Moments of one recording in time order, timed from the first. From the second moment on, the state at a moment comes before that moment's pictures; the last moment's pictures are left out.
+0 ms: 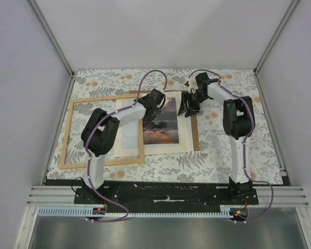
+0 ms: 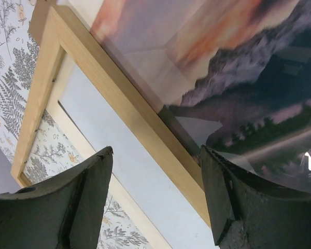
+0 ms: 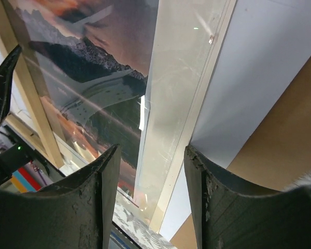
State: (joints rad) left arm -0.62 2.05 1.45 -0.43 -0.46 0.36; right arm 0.21 2.29 1.81 -0.83 -0.59 0.14
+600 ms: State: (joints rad) left arm -0.62 2.04 1.43 -0.45 -0.43 0.36; right arm 0.27 2.29 1.71 -0.66 -0.98 0.26
